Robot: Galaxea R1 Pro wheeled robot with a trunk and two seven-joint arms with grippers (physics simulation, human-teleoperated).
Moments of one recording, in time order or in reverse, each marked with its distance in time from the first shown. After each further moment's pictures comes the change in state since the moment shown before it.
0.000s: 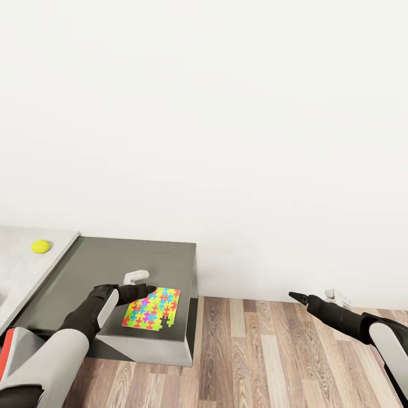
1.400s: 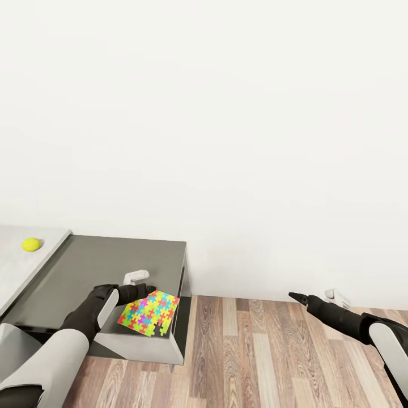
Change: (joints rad) left arm 0.000 0.000 0.000 0.000 0.000 0.002 0.001; right arm 0.000 0.000 0.001 0.002 0.000 0.000 0.000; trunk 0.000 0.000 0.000
